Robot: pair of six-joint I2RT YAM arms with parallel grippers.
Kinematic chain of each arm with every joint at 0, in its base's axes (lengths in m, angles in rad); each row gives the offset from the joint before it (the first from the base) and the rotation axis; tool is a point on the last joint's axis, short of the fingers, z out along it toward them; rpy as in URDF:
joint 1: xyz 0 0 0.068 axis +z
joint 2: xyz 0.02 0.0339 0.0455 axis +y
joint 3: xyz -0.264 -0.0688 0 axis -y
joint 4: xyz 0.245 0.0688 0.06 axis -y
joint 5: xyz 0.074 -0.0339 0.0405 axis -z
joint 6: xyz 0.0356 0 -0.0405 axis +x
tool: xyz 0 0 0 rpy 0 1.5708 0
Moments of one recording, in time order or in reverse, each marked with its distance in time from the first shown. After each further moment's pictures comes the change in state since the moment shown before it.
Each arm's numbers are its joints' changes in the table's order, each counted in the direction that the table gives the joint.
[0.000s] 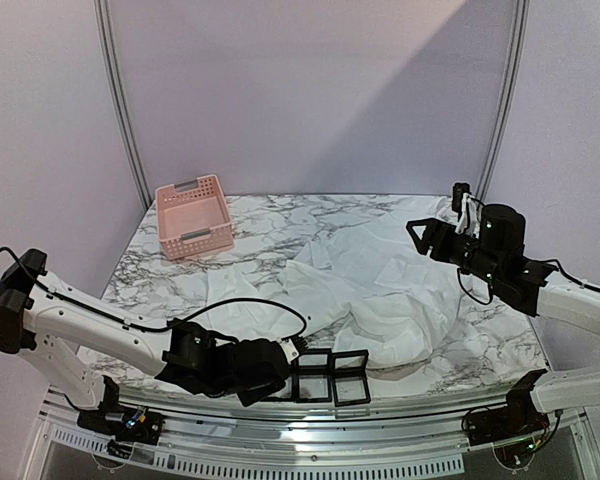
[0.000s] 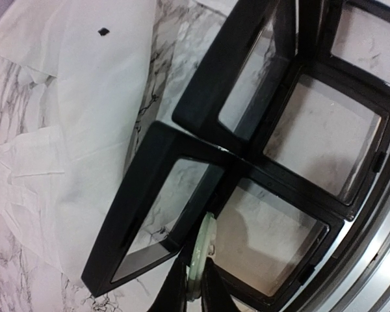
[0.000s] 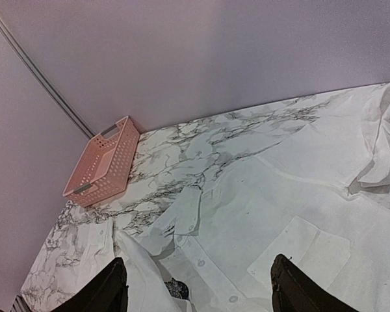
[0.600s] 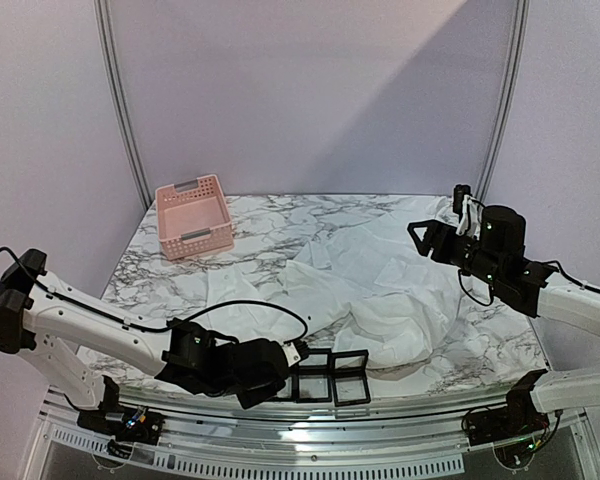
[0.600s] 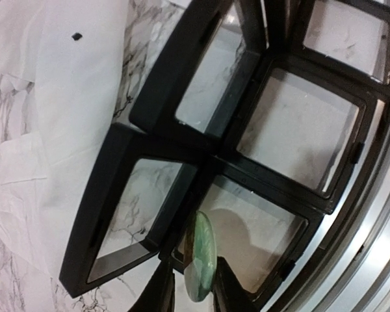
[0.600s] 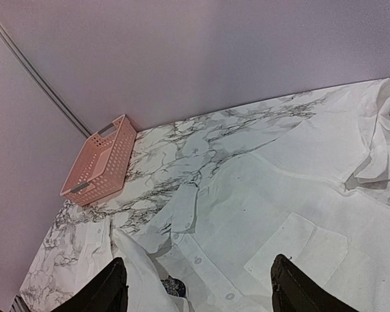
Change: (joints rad) left arm 0.000 -0.002 0.000 0.003 0.056 0.025; right arm -0.006 -0.006 -0.009 -0.006 0.000 0.004
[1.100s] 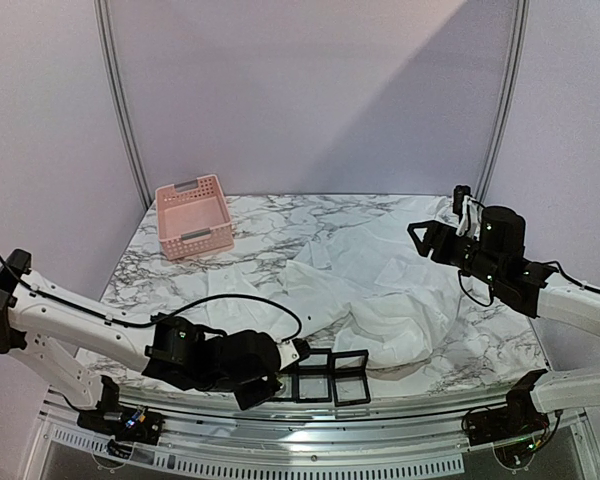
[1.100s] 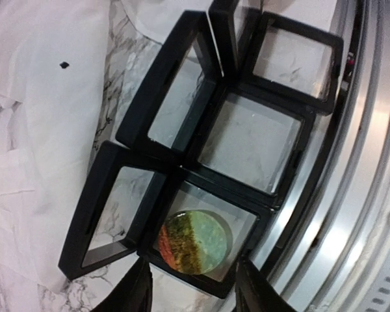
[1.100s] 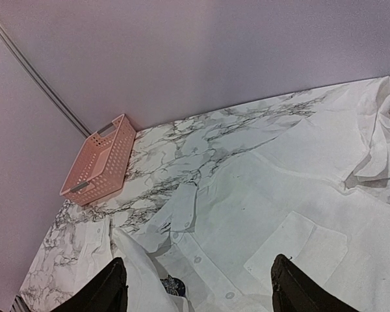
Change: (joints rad) left arm 0.001 -0.081 -0.014 0.031 0.107 0.010; right arm 0.000 0.000 -0.004 0.000 0.000 0.003
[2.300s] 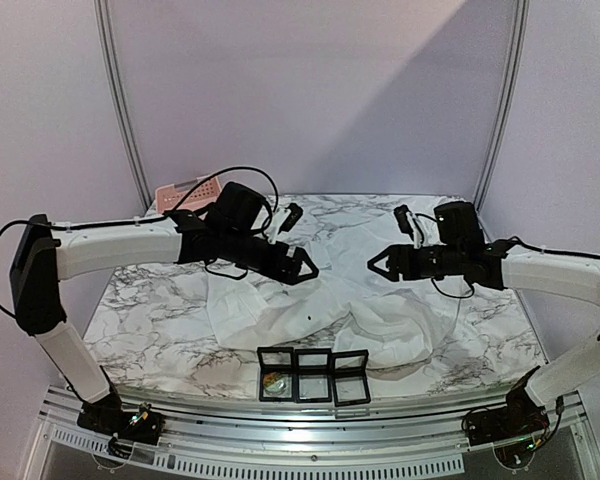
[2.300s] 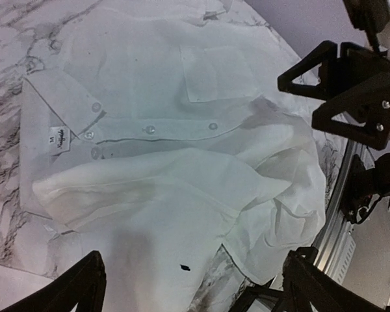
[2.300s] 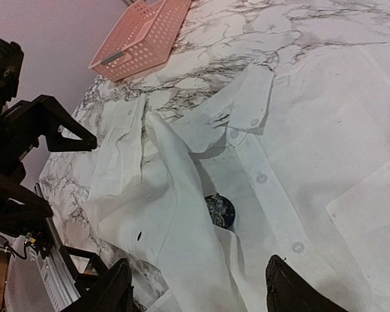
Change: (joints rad) left arm 0.628 0.221 0.414 0.144 0.632 -0.108; right arm 0.035 0.295 0.179 -0.214 -0.399 -0.132
